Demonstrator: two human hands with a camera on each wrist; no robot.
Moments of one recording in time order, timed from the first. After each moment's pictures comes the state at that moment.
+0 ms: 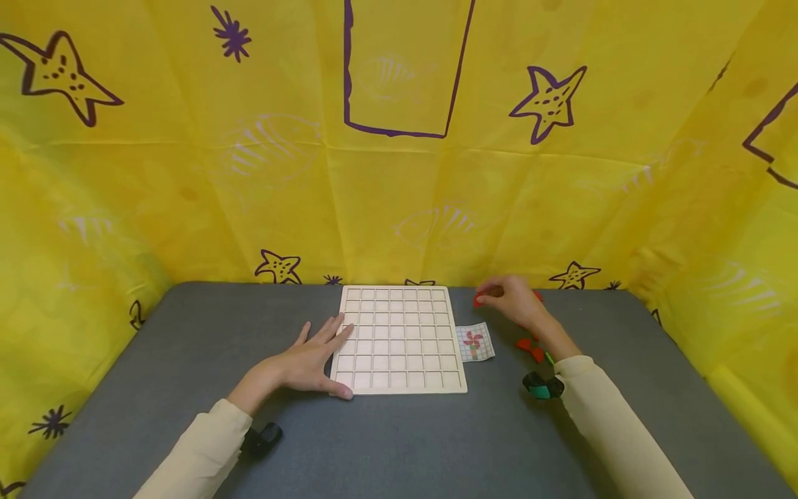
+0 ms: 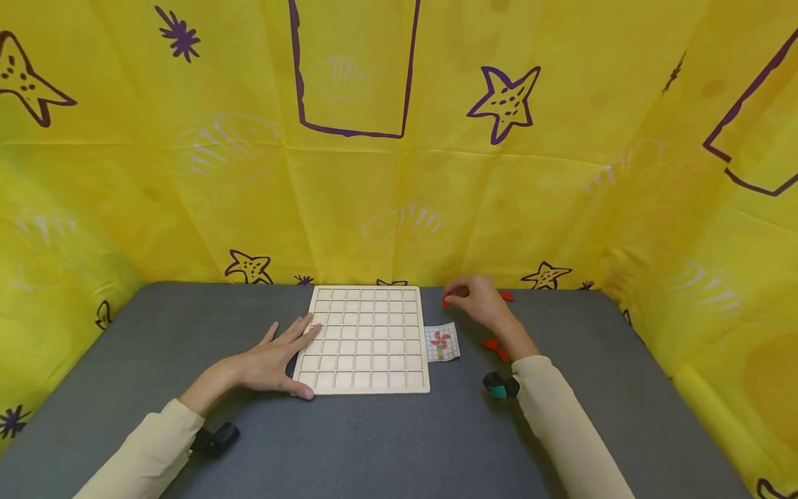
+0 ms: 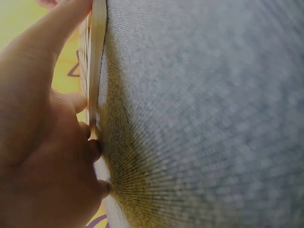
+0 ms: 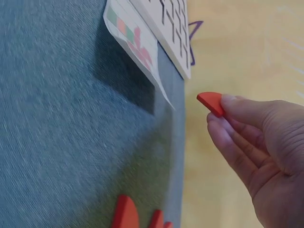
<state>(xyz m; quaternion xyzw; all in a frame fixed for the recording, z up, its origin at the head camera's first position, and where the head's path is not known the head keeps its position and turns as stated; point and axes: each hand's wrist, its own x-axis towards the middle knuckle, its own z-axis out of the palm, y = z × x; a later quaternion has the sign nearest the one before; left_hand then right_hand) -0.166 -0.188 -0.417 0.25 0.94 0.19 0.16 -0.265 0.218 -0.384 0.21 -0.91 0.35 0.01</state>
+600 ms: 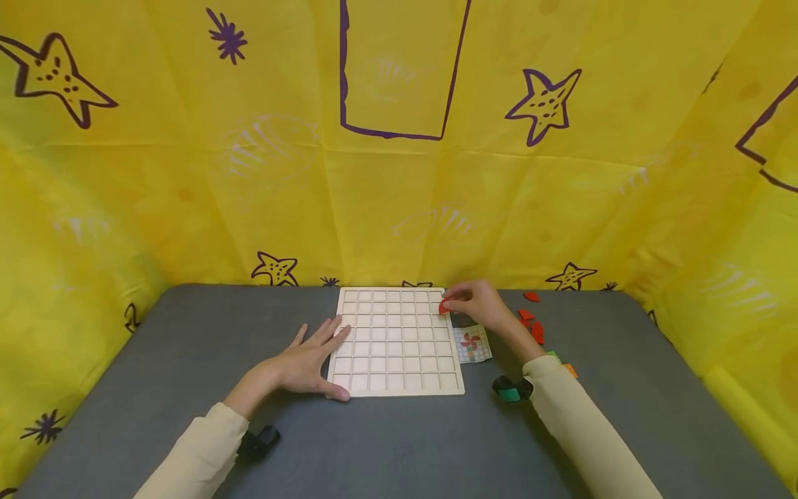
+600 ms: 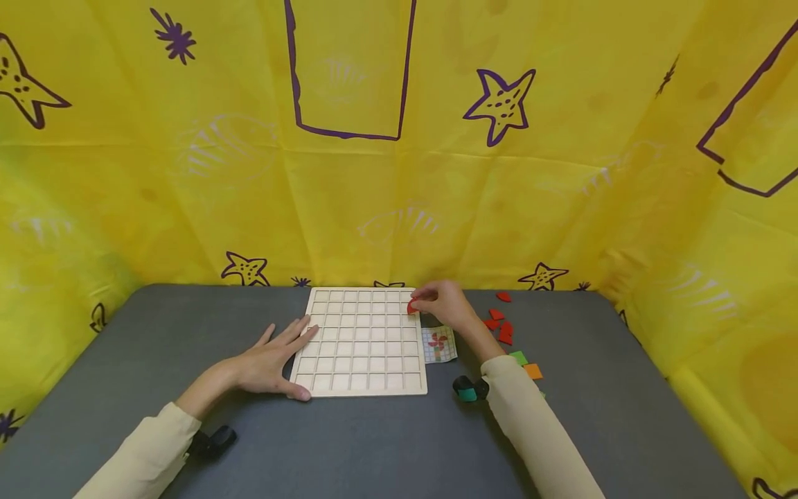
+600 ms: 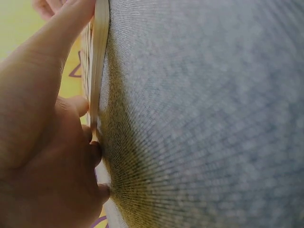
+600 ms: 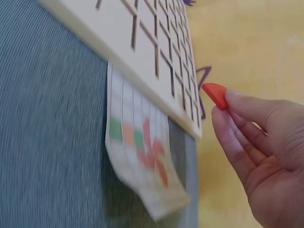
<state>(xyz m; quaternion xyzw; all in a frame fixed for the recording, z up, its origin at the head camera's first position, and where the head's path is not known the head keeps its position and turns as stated) -0.166 -0.186 -0.413 0.25 0.93 0.20 0.16 -0.264 0.174 -0.397 0.21 -0.88 0.43 -0.03</state>
